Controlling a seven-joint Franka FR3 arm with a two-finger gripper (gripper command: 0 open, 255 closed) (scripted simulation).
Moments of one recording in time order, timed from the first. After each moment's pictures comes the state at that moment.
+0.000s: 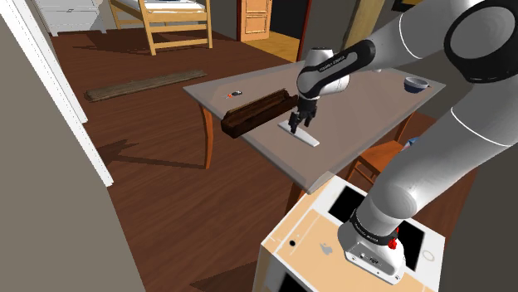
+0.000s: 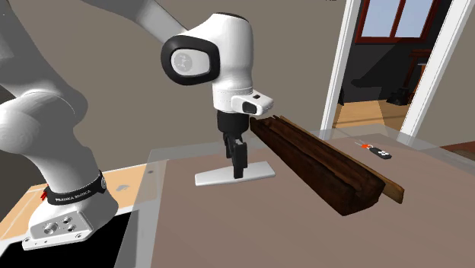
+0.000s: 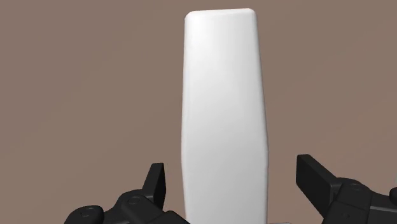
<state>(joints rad) -0.10 -0.20 -0.33 -2.51 -0.07 2.32 -0.22</state>
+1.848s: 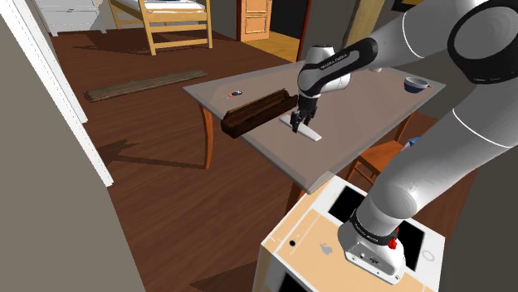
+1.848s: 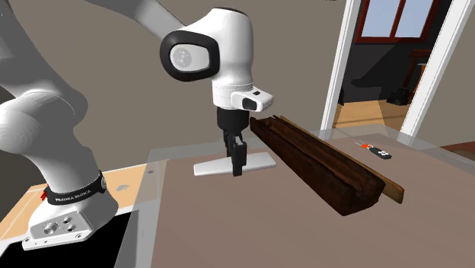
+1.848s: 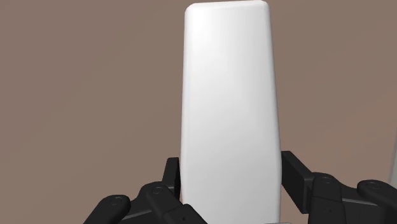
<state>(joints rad) -0.10 -0.21 -0.33 -2.50 -0.08 2.30 -0.22</state>
